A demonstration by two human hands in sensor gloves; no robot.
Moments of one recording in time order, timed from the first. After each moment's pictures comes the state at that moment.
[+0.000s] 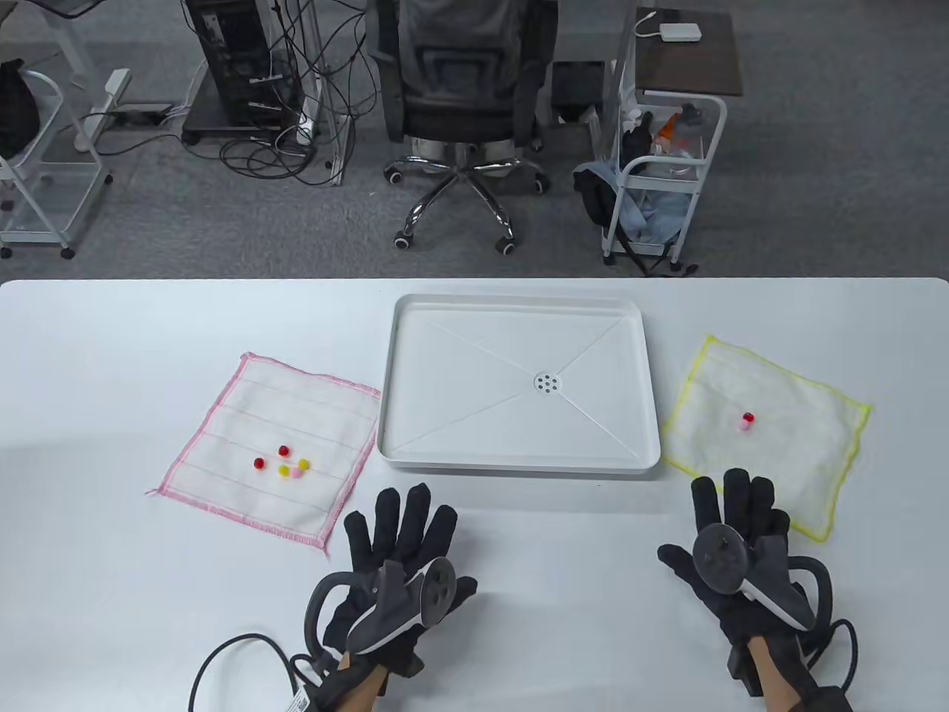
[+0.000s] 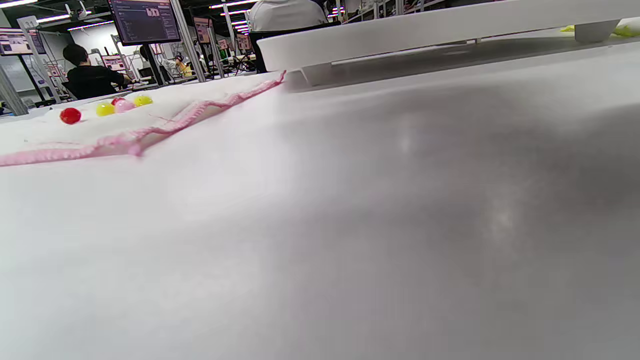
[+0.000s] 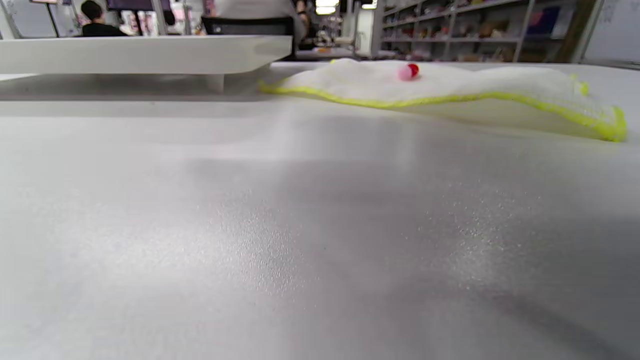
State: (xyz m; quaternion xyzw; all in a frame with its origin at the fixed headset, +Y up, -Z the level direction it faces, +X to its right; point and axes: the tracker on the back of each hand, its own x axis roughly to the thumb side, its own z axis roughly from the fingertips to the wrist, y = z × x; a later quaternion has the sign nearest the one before) left_hand -0.125 -0.748 -0.222 -0.10 -0.09 -0.08 0.99; right_hand 0.262 -0.745 -0.237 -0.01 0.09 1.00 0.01
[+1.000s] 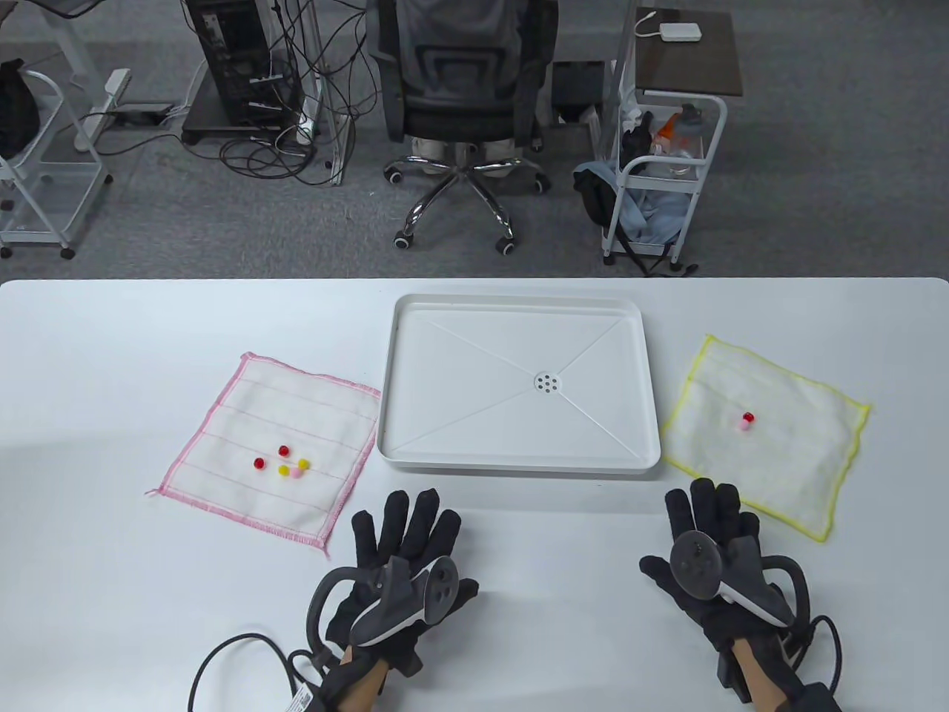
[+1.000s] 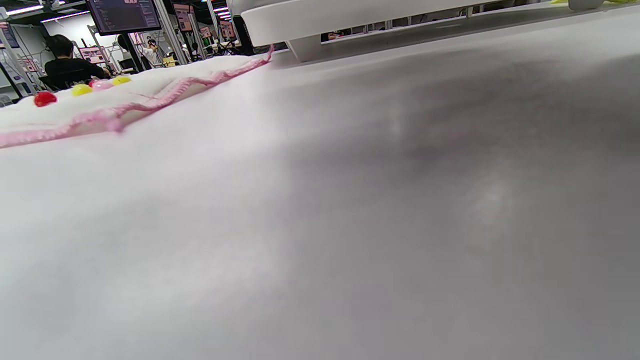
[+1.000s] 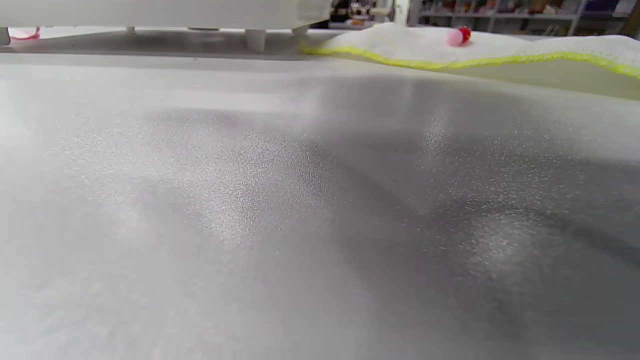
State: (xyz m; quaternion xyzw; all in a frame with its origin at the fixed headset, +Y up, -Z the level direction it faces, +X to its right) left_hand -0.124 -0.758 -0.226 -0.12 -0.11 -0.09 0.98; right_hand 0.245 -0.760 -0.236 0.04 0.12 0.99 -0.01
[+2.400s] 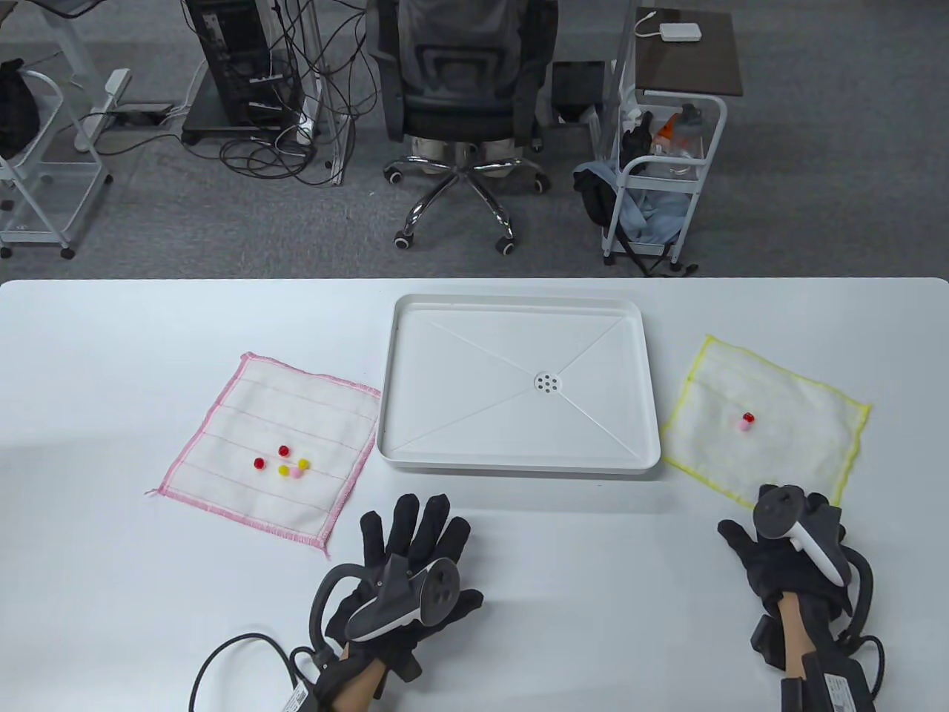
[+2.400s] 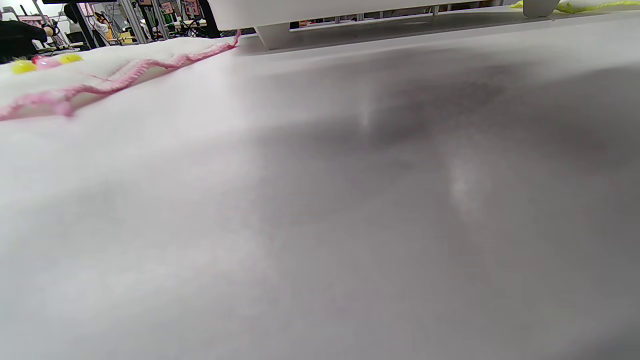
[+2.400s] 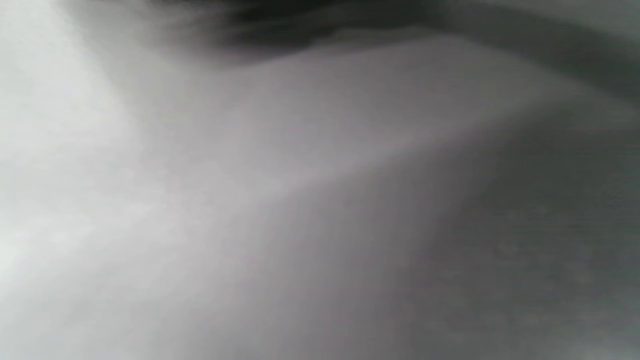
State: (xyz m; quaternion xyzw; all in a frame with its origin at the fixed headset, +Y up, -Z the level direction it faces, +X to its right) left_hand -0.123 -0.759 -0.226 -0.14 -0.16 -0.07 0.98; right_hand 0.353 -0.799 -0.277 -0.22 0.23 0.95 0.08
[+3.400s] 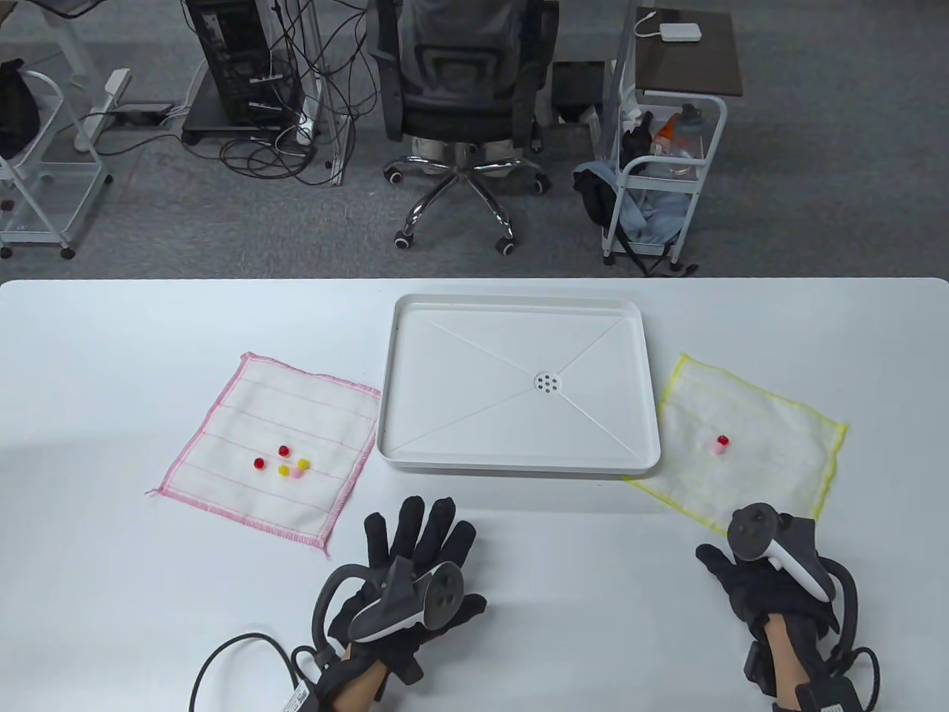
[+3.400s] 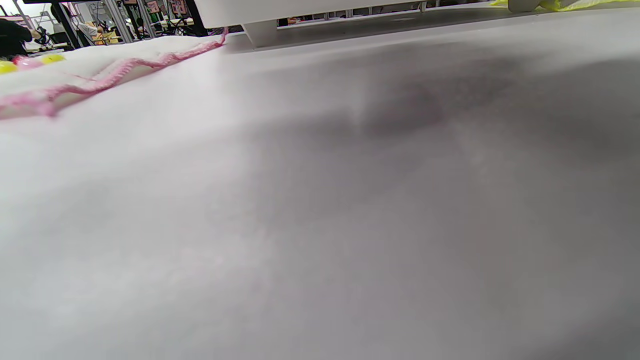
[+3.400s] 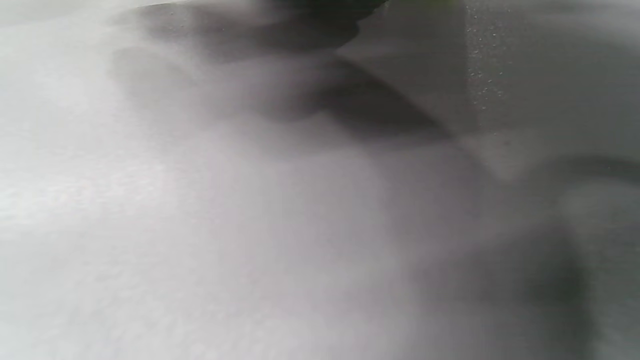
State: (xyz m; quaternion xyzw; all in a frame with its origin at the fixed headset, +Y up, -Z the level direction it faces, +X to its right) left_hand -0.119 -0.760 -0.224 -0.14 -0.17 -0.07 0.97; right_hand 0.311 -0.786 -0.254 -0.15 0.27 0.95 0.05
